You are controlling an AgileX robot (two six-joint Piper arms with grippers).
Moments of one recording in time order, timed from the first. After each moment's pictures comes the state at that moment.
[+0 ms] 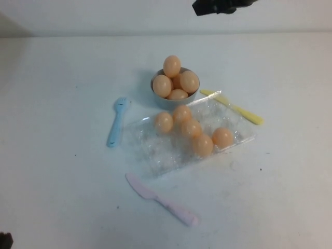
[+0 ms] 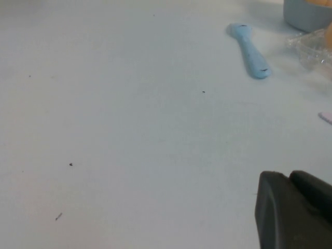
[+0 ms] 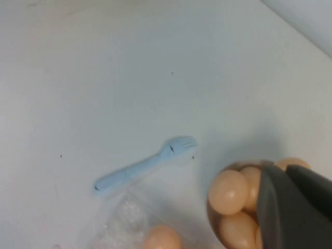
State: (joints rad) right arm 0.26 2.20 -2.49 0.72 1.24 -0.70; left arm -0.13 -0.01 0.03 -0.10 0.37 0.03
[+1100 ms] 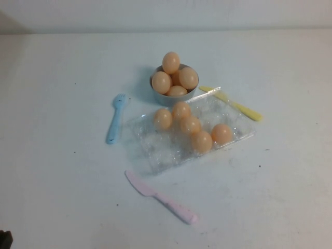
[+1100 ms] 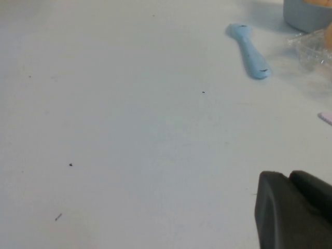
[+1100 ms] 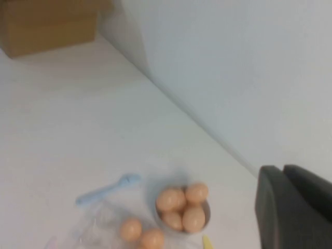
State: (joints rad) right arm 0.27 1.46 -2.25 0.50 1.27 -0.56; left arm -0.13 -0.01 0.03 -0.10 0.37 0.03
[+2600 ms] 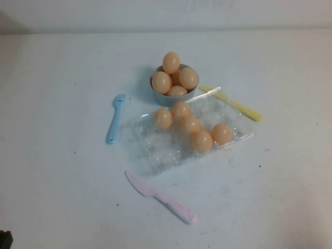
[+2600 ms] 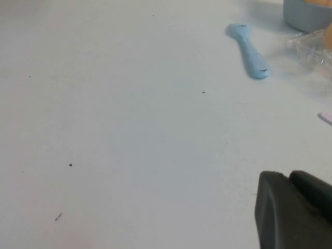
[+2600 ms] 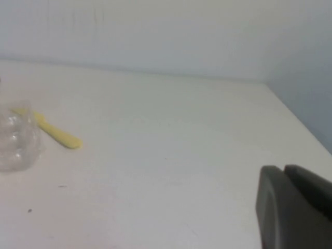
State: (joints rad) right arm -0.05 0.04 0.01 0.26 0.11 -0.32; left arm -0.13 -0.01 0.03 -0.10 0.37 0.03
